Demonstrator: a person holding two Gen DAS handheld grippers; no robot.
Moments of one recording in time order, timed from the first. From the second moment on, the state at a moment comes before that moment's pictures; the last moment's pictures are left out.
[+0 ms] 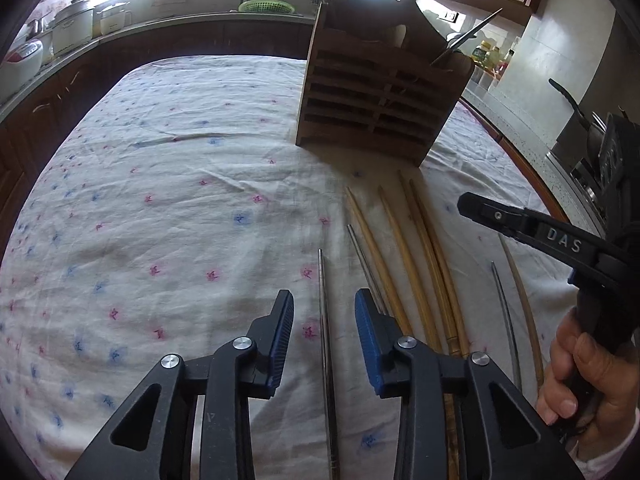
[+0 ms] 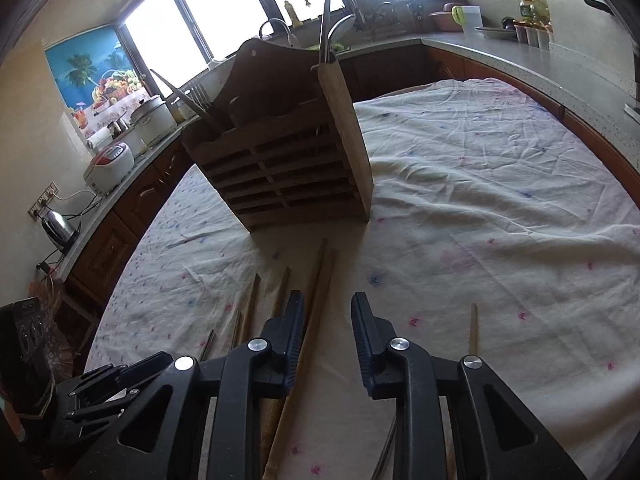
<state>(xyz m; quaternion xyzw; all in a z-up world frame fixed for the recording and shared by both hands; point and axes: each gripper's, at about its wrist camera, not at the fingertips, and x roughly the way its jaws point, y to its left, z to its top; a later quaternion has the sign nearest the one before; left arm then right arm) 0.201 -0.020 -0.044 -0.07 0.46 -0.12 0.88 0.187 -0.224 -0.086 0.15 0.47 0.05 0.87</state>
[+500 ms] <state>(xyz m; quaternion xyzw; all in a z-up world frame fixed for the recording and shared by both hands) 0.221 -0.023 -0.060 -0.06 0.46 -0.12 0.88 0.235 -0.195 -0.117 0.08 0.53 0.05 0.85</state>
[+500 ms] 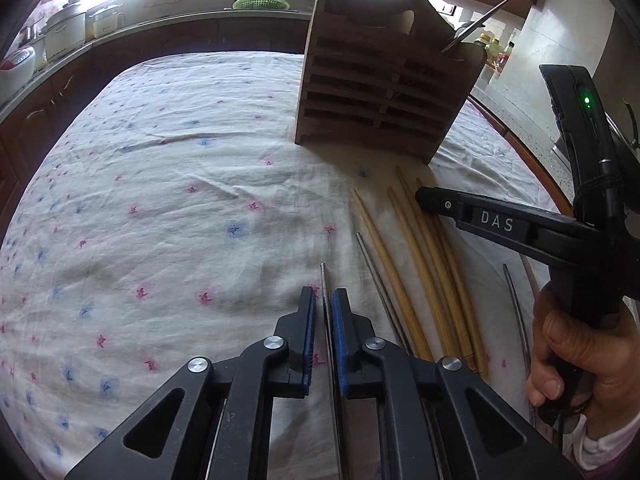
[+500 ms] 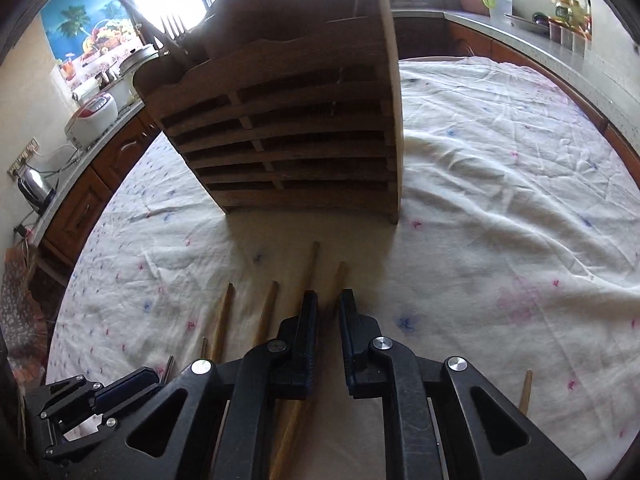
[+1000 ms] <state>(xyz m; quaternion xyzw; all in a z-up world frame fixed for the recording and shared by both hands) 0.206 -0.006 -0.041 -0.10 0.44 -0.14 0.88 0.195 -0.212 -0.084 0.13 0.49 0.07 0.86</state>
